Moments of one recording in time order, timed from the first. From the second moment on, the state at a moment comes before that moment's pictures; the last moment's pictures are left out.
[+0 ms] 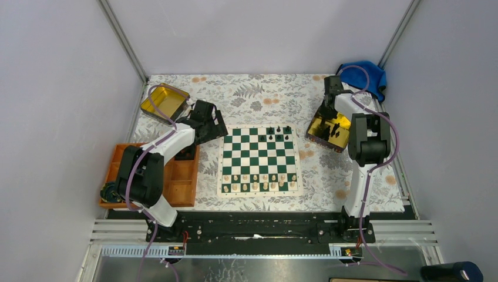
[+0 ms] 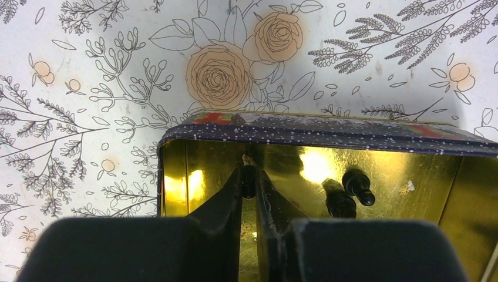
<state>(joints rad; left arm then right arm) -0.30 1.62 1.05 -0.38 -0.09 -0.60 0.06 2.13 1.59 -0.51 0.22 0.44</state>
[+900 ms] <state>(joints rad) -0.26 1.52 1.02 -0.37 -0.09 -0.58 0.41 1.90 1.60 -0.58 0.22 0.40</state>
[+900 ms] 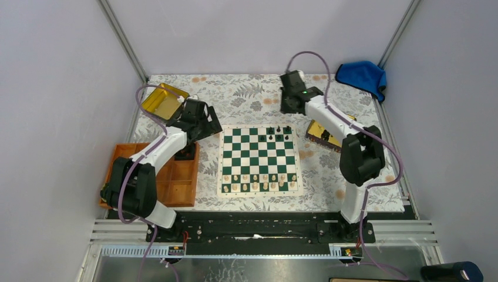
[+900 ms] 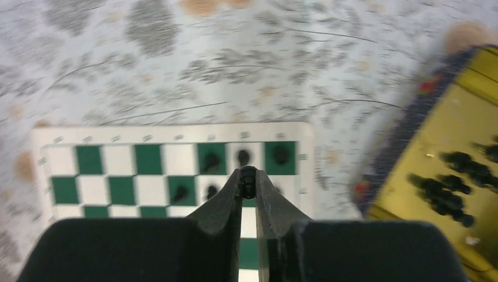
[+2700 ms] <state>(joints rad) -0.23 1.45 0.92 -0.33 -0.05 -0.59 0.73 2.23 1.79 -0.63 0.23 0.38</state>
